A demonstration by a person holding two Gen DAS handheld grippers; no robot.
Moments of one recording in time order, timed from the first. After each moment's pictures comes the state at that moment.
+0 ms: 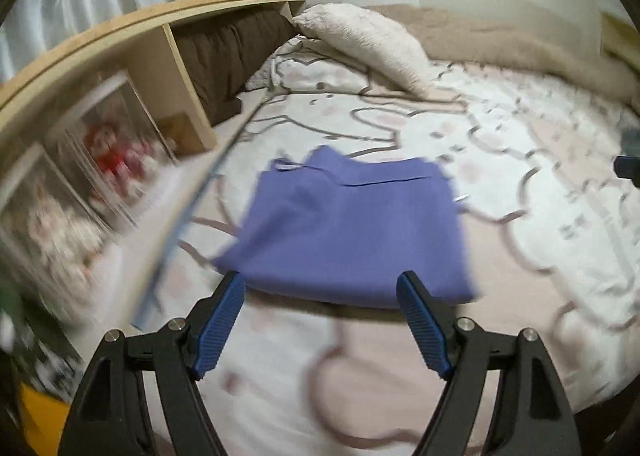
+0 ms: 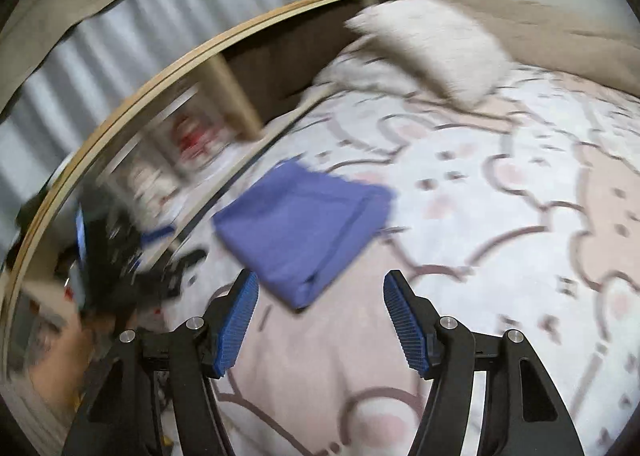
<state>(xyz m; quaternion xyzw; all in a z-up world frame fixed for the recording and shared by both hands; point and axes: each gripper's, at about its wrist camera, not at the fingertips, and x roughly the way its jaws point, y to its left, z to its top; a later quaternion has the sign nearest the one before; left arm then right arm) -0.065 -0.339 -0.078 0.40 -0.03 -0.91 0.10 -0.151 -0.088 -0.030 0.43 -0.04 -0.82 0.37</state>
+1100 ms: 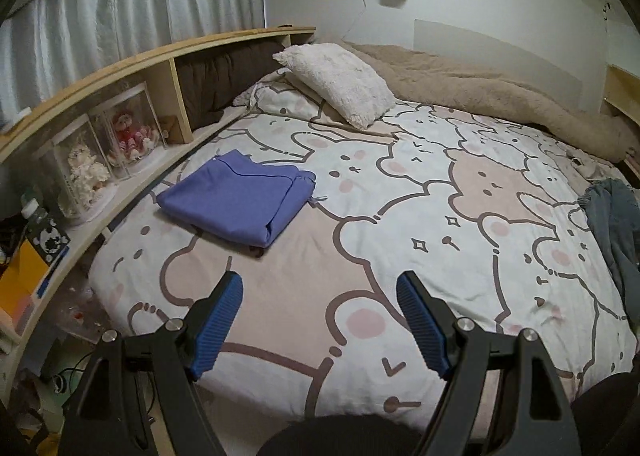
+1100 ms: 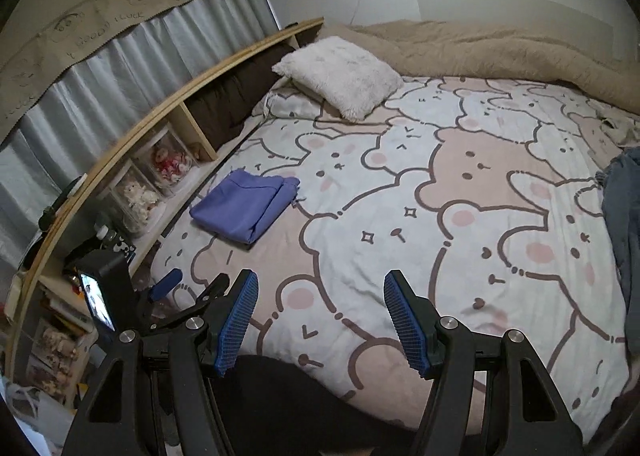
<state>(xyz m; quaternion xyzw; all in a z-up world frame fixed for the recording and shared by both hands) 0.038 -0.108 -0.026 0.34 0.03 -0.93 0.16 -0.015 0.124 0.051 0.41 -0.05 -0.86 0.28</state>
